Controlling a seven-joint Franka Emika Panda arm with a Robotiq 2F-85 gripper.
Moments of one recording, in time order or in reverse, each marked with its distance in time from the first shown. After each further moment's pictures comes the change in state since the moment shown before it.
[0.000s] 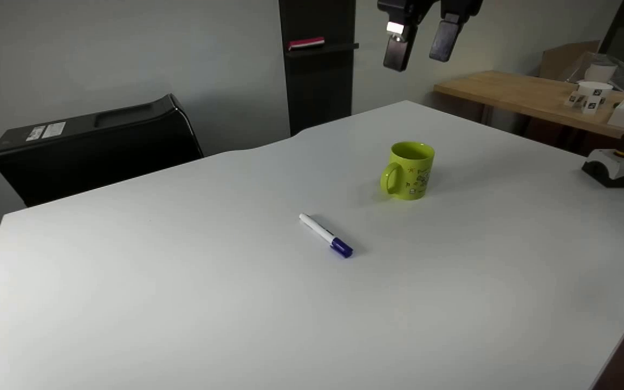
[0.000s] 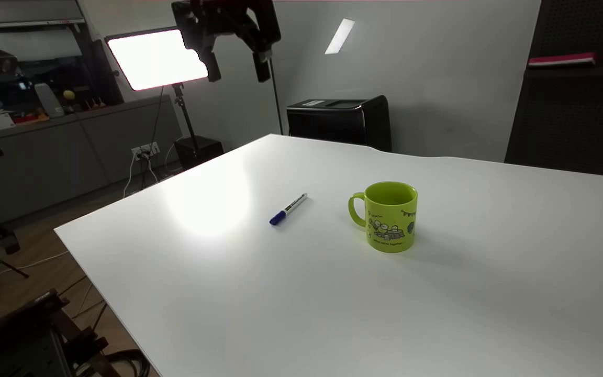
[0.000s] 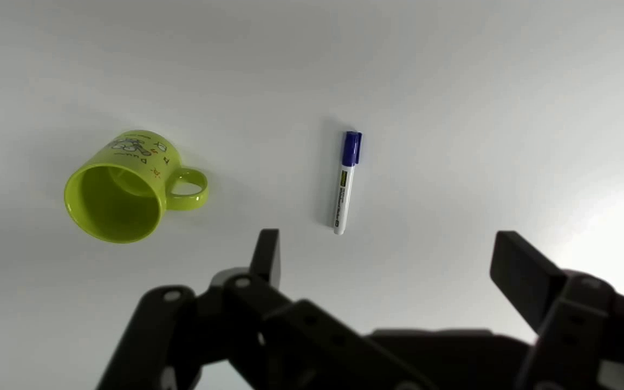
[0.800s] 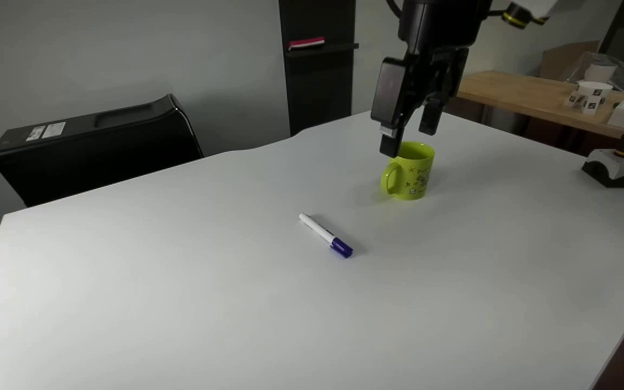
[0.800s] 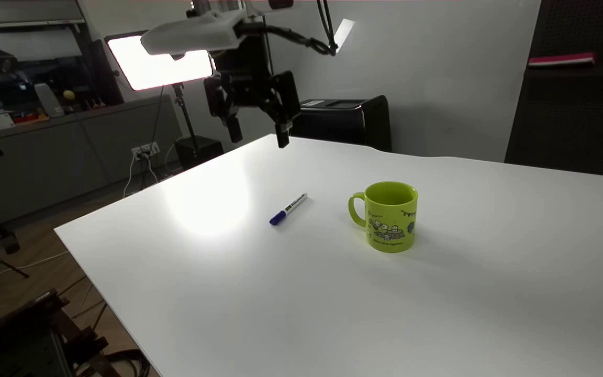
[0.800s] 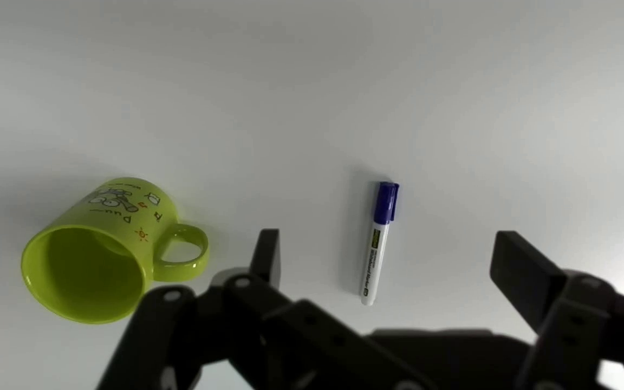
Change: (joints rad) arm -0.011 0.226 0.000 -0.002 -0.058 0.149 0.010
